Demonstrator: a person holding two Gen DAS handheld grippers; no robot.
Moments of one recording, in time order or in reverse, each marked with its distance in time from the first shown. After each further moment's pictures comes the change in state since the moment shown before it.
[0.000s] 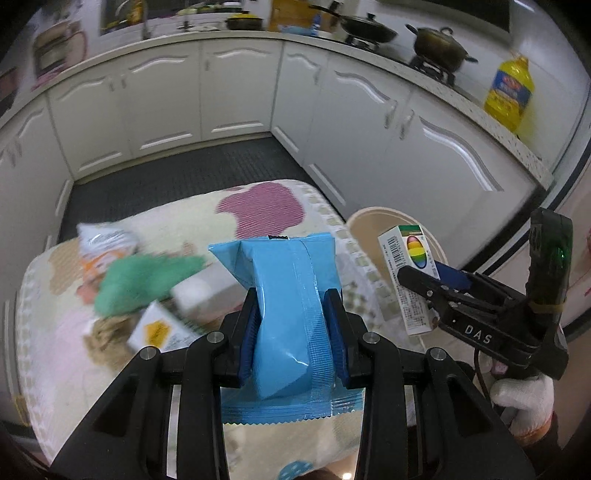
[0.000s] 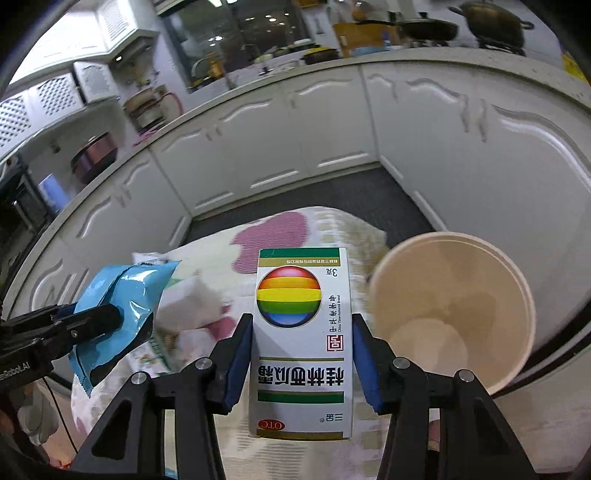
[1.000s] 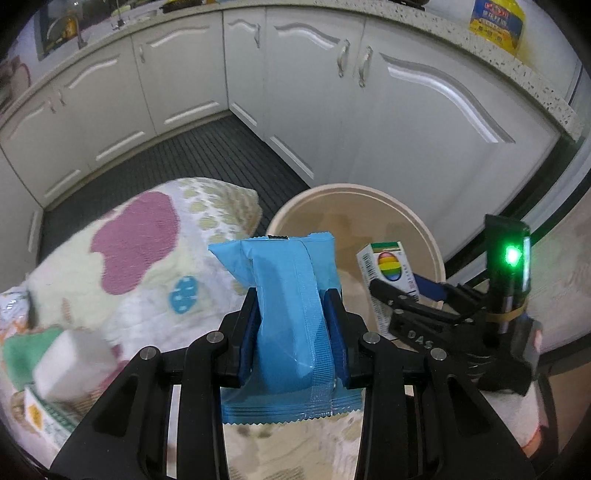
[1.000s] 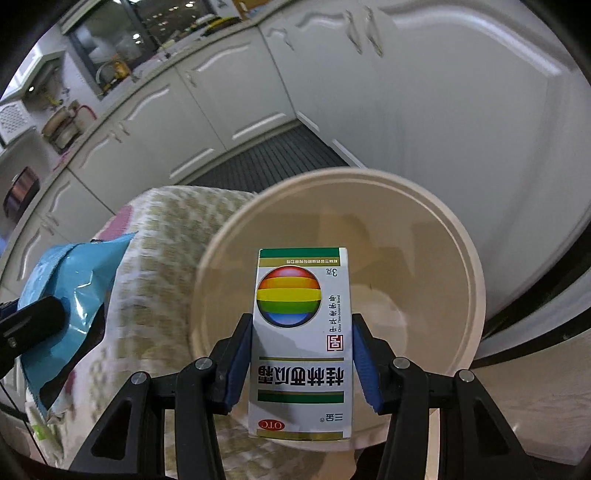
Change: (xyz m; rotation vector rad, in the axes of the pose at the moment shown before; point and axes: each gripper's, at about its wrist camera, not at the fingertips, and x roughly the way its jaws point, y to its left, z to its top) left arm 0.137 -0.130 0.043 0.138 0.134 0.001; right arm 0.070 -0.166 -0.014 0.220 0.138 -0.153
